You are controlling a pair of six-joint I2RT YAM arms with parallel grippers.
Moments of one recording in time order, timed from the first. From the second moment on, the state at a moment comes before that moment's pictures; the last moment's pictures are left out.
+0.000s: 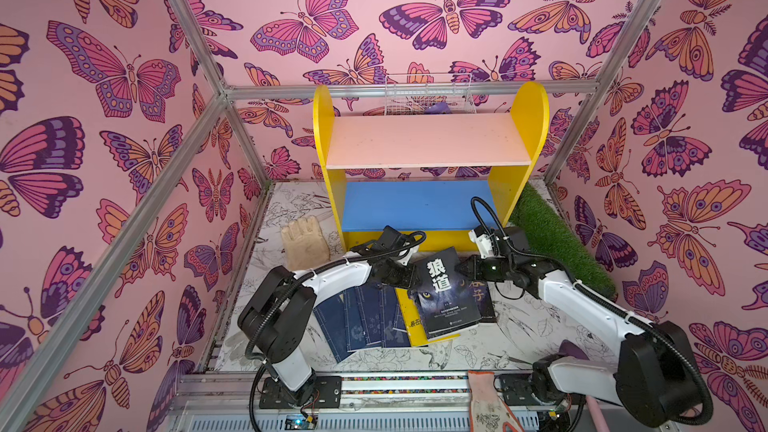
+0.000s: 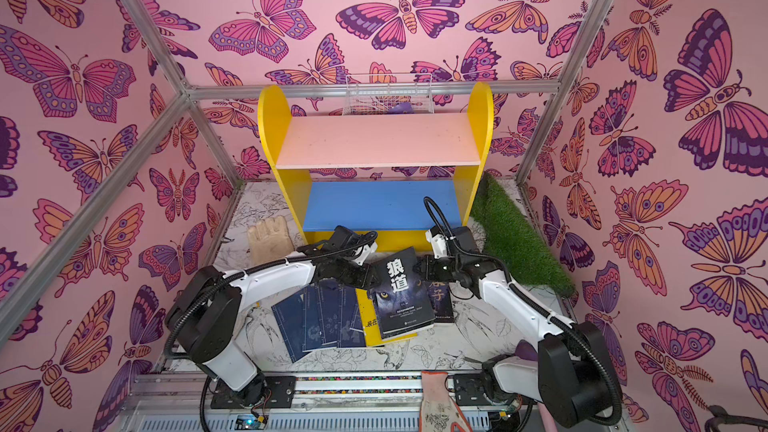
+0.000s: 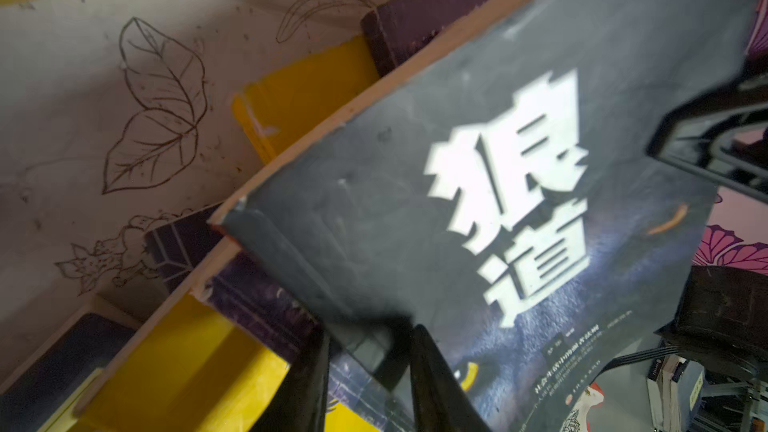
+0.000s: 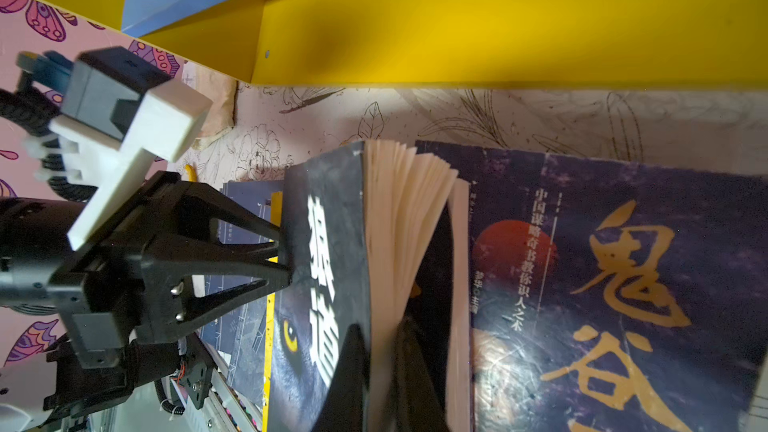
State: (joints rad) left arm -0.68 1.66 1.03 -0.36 0.44 -0.41; right arm 0.36 1.24 0.75 -0.33 -0.48 0.44
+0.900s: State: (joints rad) left arm -0.56 1.63 0.94 -0.11 0.56 -0.45; right arm 0.31 1.22 0.70 -0.18 -0.64 0.57
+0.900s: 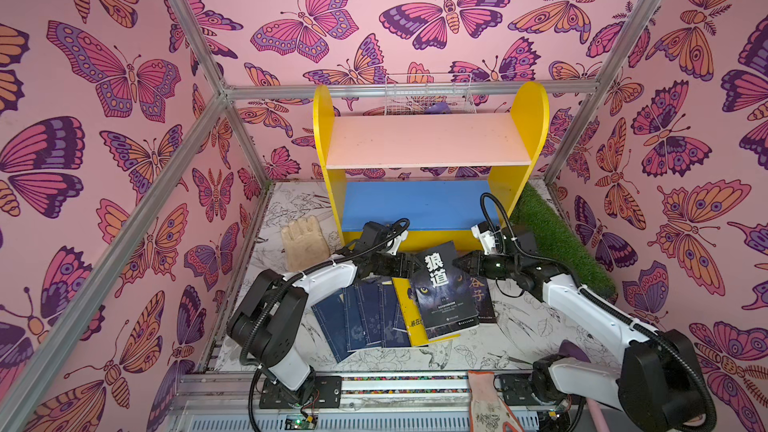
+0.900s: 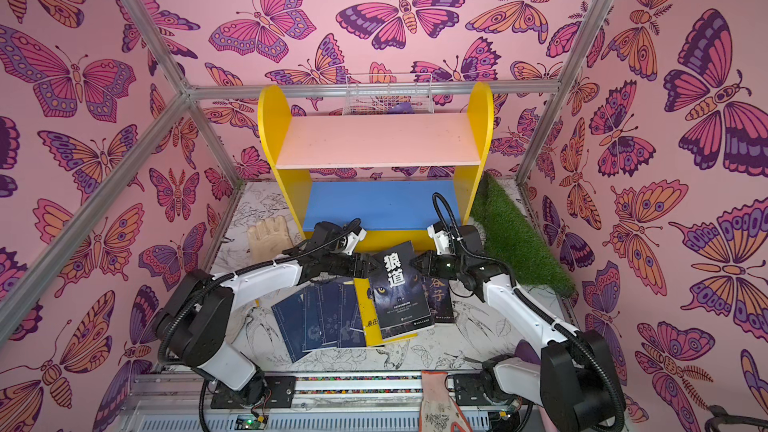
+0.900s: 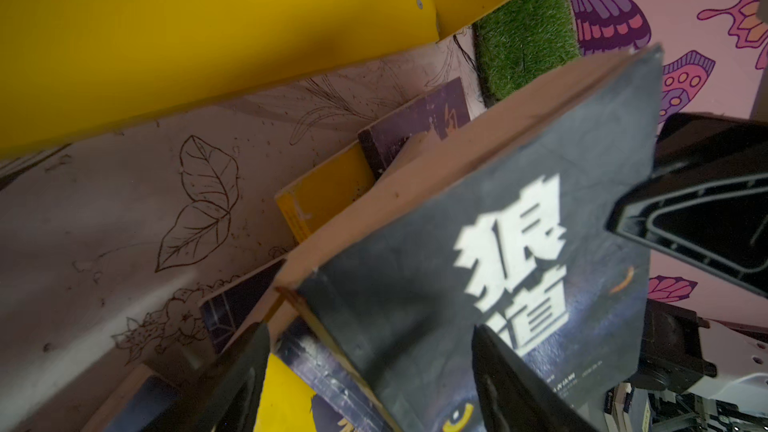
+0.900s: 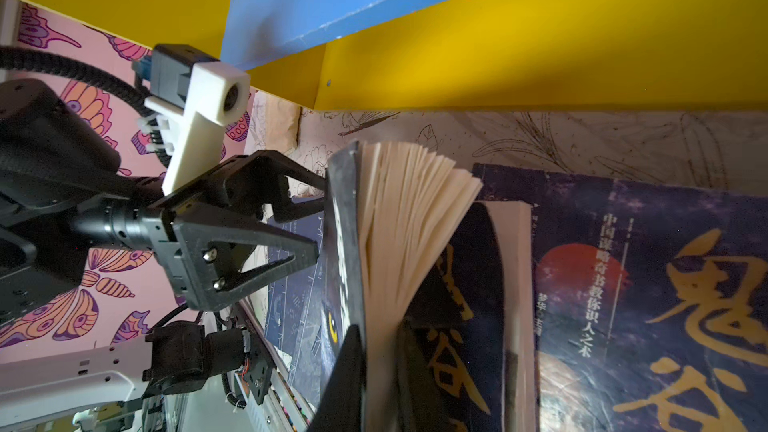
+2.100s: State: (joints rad) left arm -0.68 1.12 0.74 0.05 0.50 -0.61; right arm 0.27 1.15 0.76 -0.08 -0.76 0.63
